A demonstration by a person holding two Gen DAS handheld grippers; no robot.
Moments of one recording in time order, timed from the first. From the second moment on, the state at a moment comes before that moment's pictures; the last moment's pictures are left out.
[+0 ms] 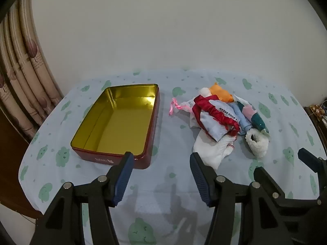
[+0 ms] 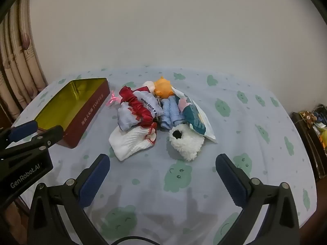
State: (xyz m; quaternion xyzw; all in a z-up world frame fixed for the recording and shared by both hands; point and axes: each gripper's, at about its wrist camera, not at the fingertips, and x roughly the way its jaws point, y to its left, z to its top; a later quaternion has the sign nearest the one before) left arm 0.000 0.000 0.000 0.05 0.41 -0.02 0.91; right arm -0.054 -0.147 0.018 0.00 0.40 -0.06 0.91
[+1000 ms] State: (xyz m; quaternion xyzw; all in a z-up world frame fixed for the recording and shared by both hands) left arm 0.001 0.002 -0.003 0.06 0.41 -0.02 0.91; right arm -0.056 -0.143 0.011 0.01 0.41 -0.06 0.91
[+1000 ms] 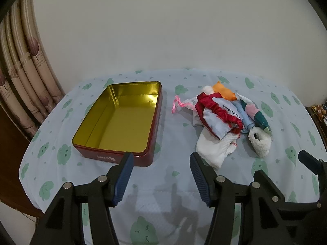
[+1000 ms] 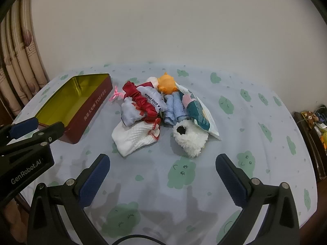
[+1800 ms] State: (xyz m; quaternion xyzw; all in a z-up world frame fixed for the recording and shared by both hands) left arm -0.001 0.005 -0.004 0.05 0.41 -0.02 0.91; right arm -0.059 -0.144 0.005 0.03 0.42 -0.05 0.91
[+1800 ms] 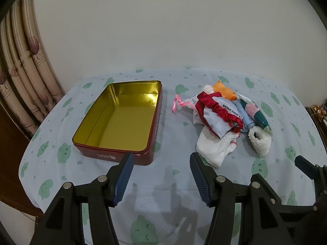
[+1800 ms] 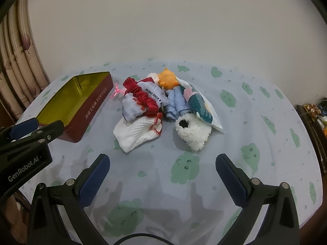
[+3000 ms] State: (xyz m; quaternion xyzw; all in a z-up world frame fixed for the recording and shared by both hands) left arm -0.003 0.004 -0.005 0.06 0.41 -0.01 0.91; right arm -0.057 -0.140 -0.001 0.02 0.43 -0.05 0.90
